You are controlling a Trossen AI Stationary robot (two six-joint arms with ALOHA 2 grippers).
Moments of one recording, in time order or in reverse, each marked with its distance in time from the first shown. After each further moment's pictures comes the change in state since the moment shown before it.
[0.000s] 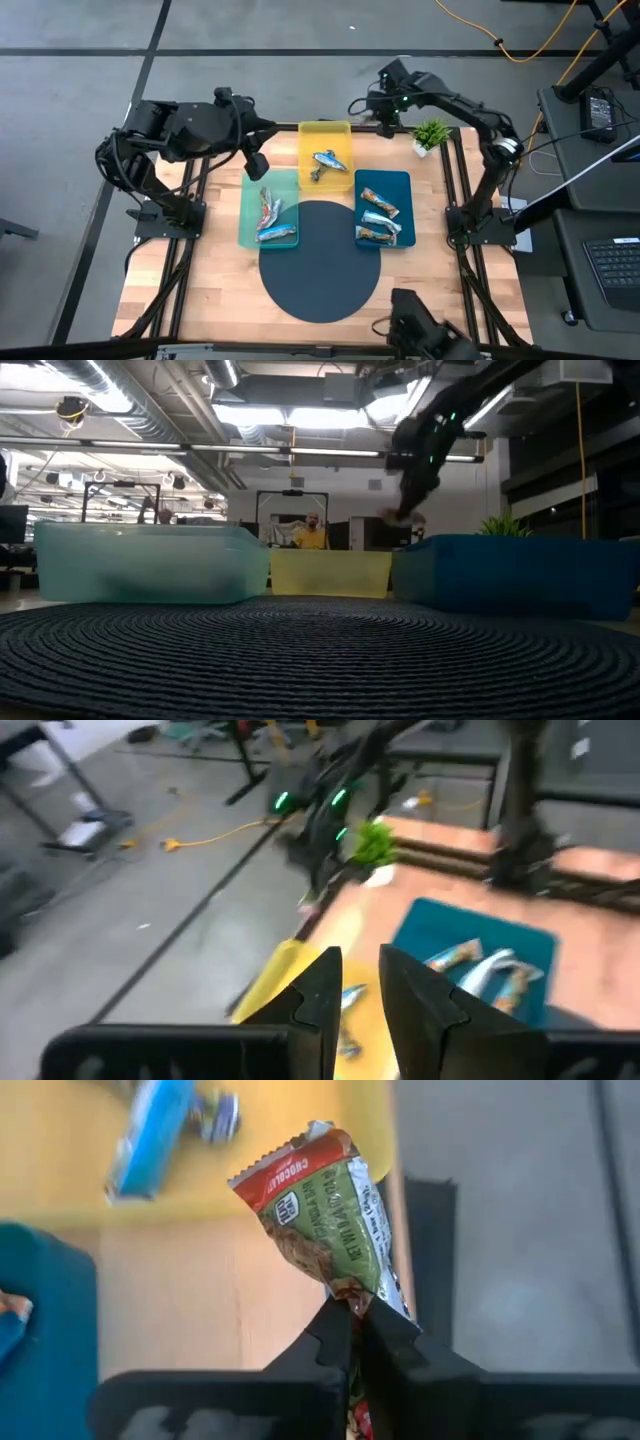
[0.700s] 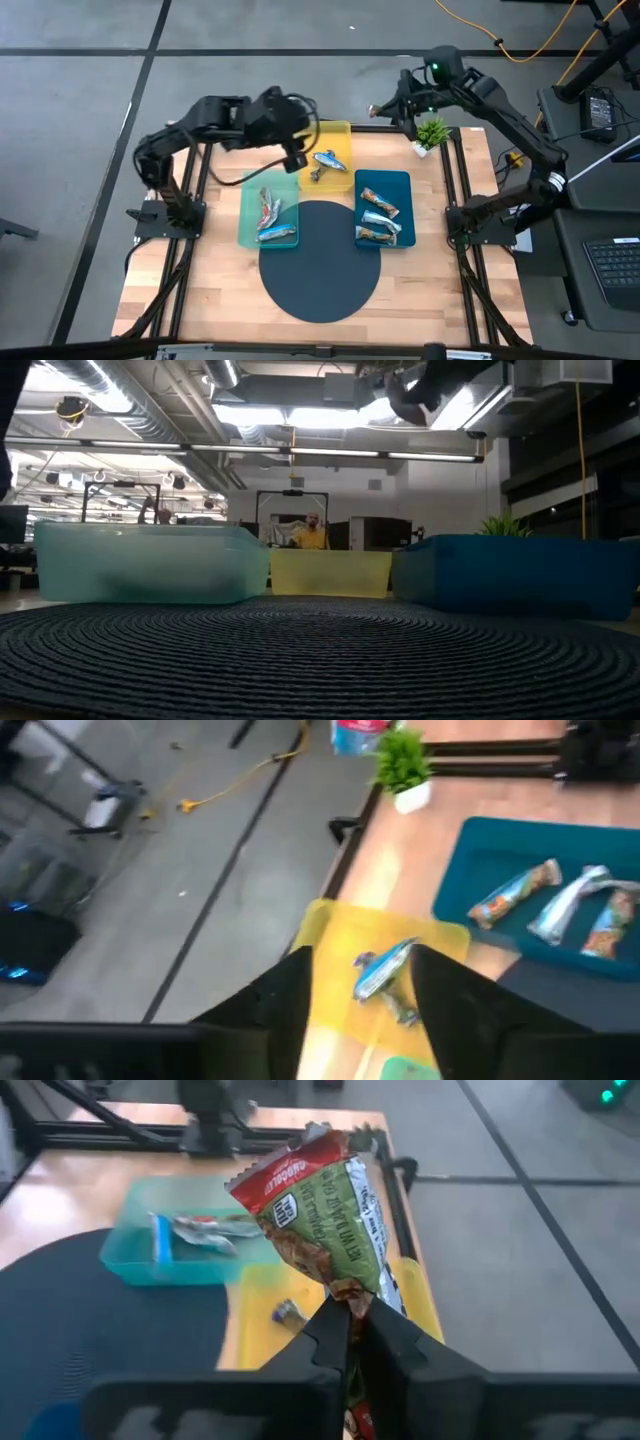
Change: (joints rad) left arm 0.195 0.186 0.000 0.004 0.114 0.221; right arm 0.070 -0.440 0.017 0.010 -0.377 0.267
